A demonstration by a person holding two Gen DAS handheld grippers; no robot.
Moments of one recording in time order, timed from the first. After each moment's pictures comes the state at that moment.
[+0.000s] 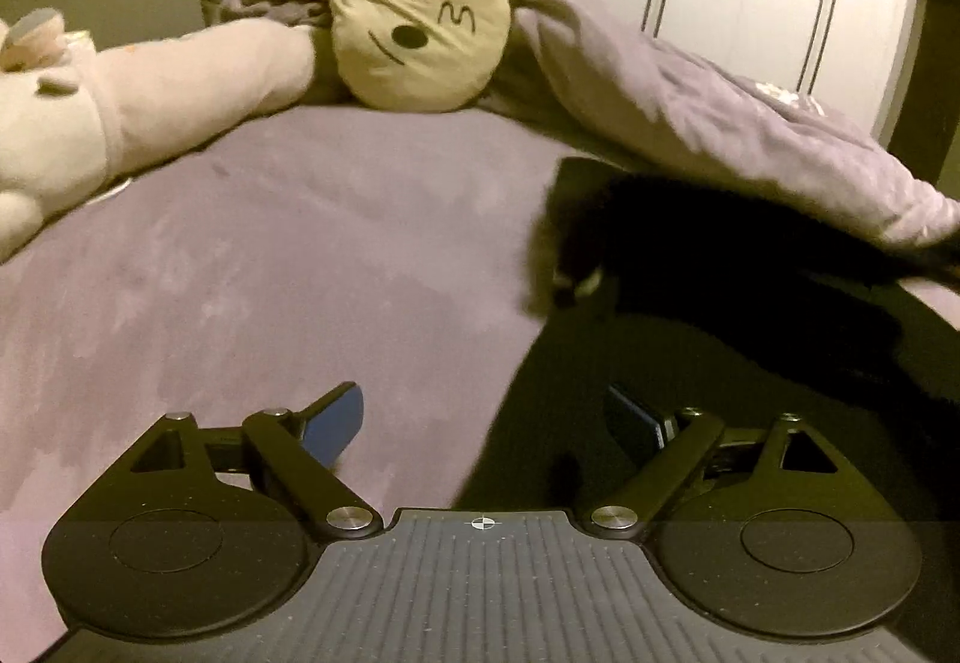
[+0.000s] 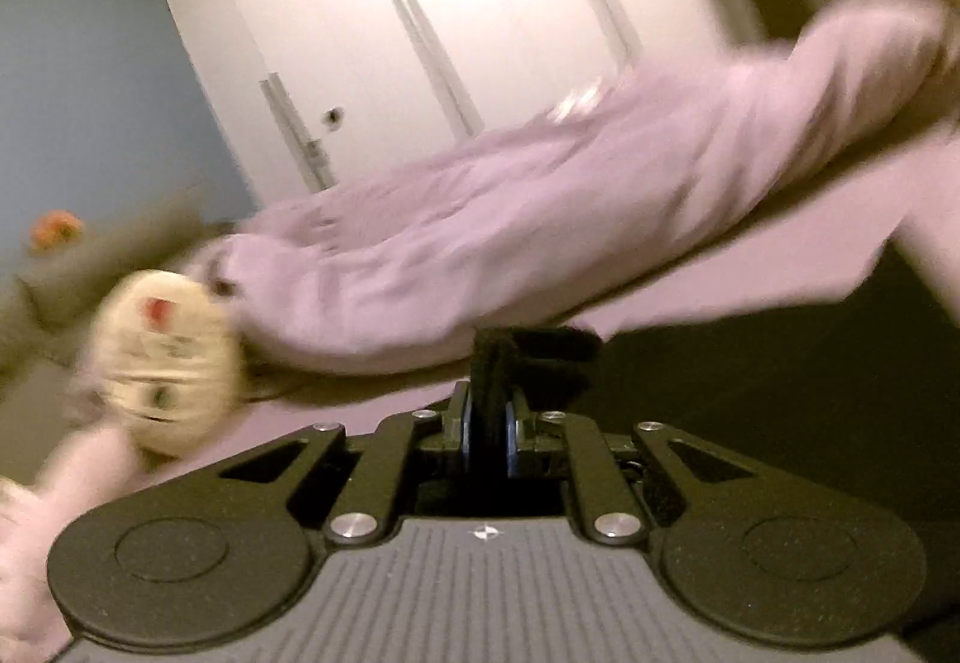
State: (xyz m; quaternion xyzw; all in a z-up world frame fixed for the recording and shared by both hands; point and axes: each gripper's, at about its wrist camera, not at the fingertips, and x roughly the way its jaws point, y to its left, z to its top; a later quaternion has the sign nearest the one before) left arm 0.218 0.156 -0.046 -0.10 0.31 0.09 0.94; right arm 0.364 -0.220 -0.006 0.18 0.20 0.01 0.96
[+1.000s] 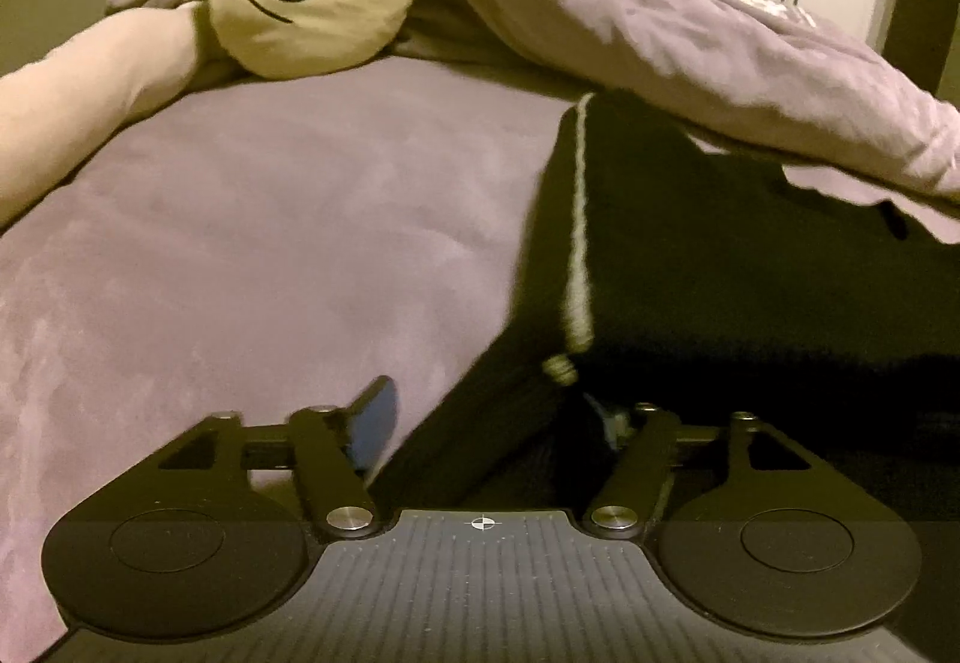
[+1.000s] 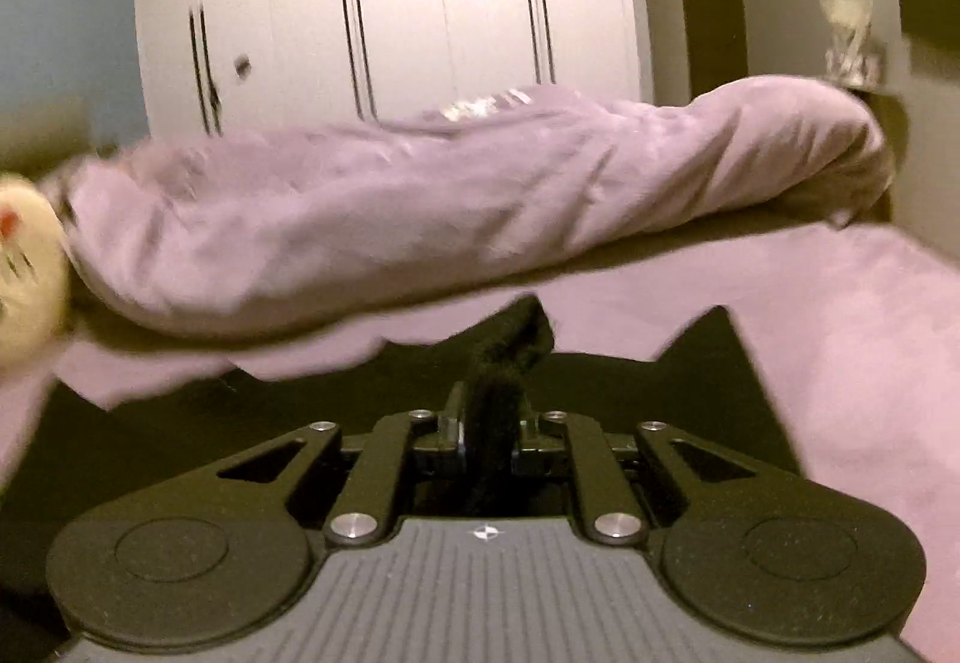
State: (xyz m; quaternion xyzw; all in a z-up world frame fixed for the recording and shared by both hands) left arm 0.332 0.111 -0.074 -0.05 0.38 0.07 0.92; right arm 0.388 -0.285 -0.034 0.05 0.25 -0.09 0.96
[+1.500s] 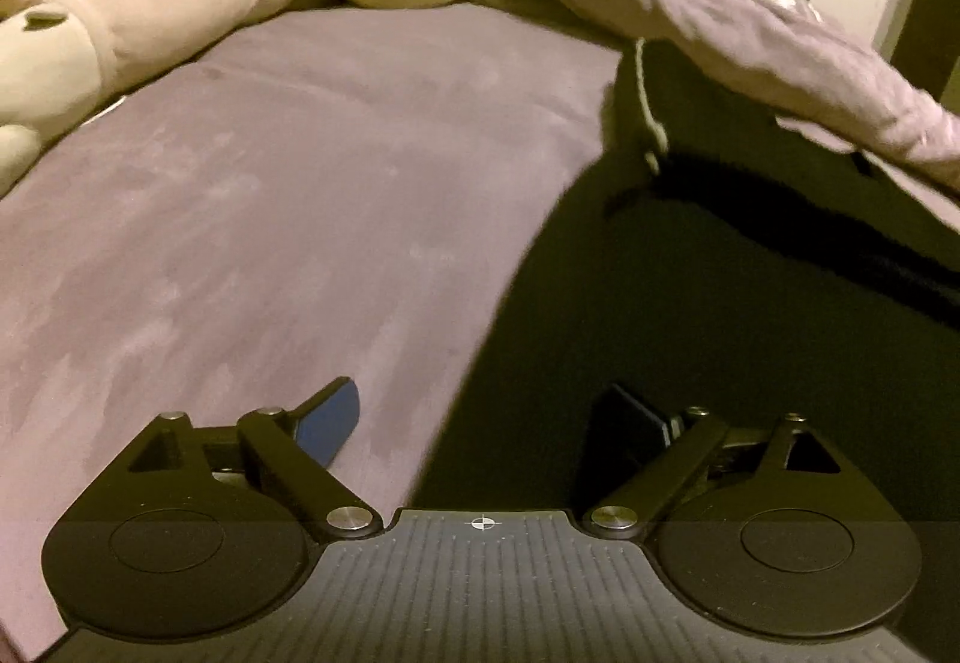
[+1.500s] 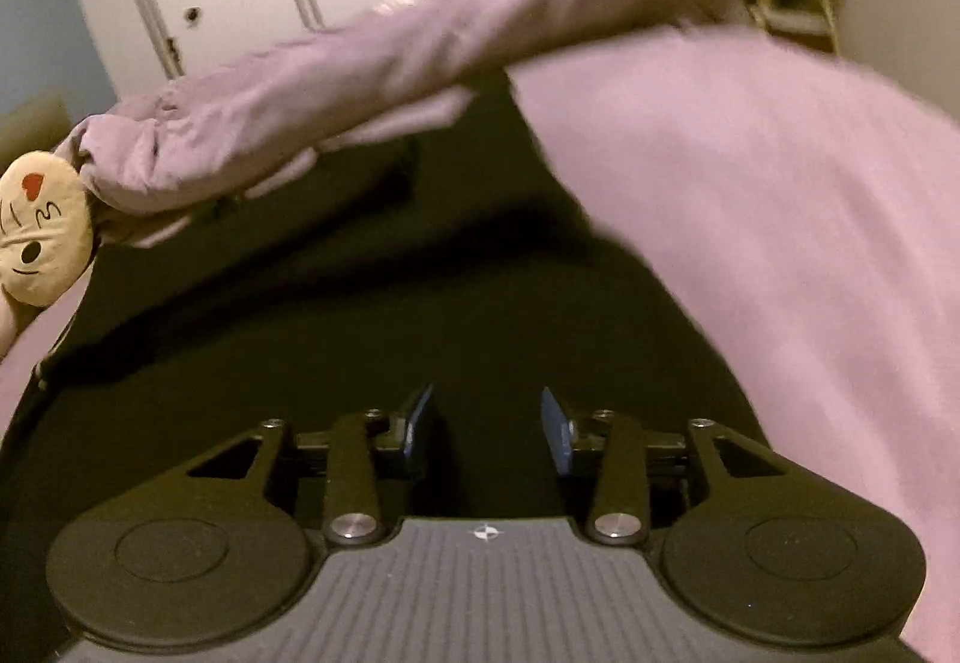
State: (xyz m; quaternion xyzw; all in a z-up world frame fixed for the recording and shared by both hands) left arm 0.184 0.154 -0.070 -0.09 0.41 0.07 0.90; right arm 0.154 -0.342 -0.057 0.18 0.35 -0.10 0.91
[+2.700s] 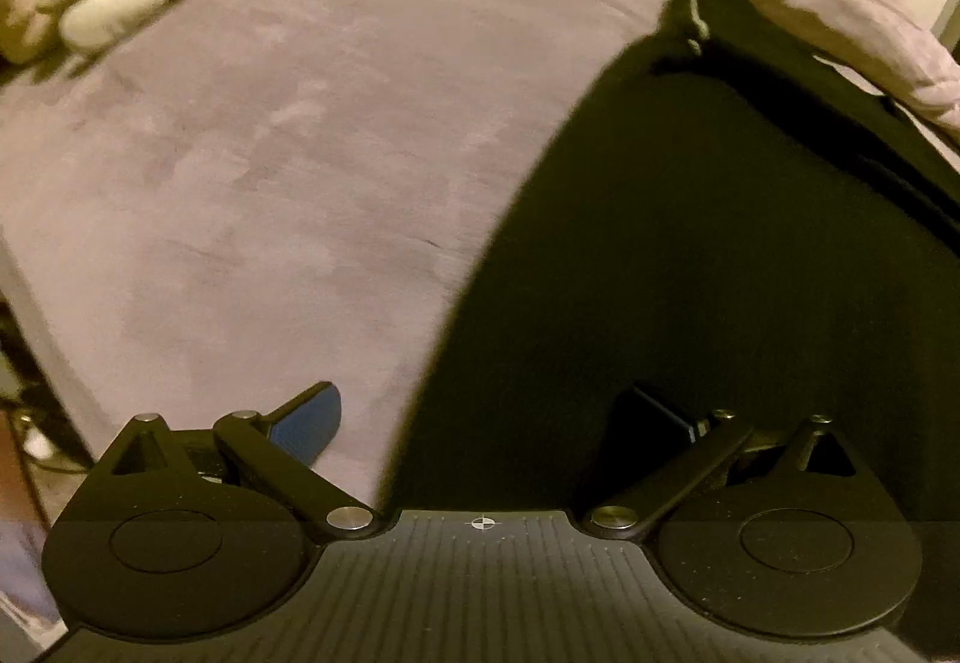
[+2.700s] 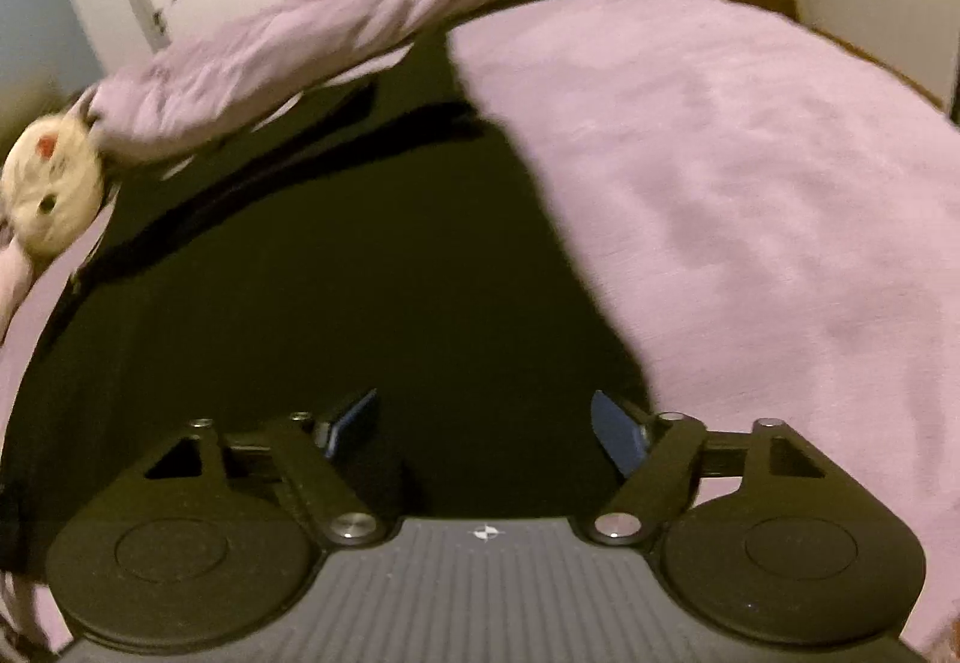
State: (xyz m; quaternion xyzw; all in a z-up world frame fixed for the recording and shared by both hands) left arm 0.092 0.153 -0.062 -0.12 0.48 0.13 0.86; right arm 0.022 -0.352 -0.028 0.18 0.38 -0.12 0.90
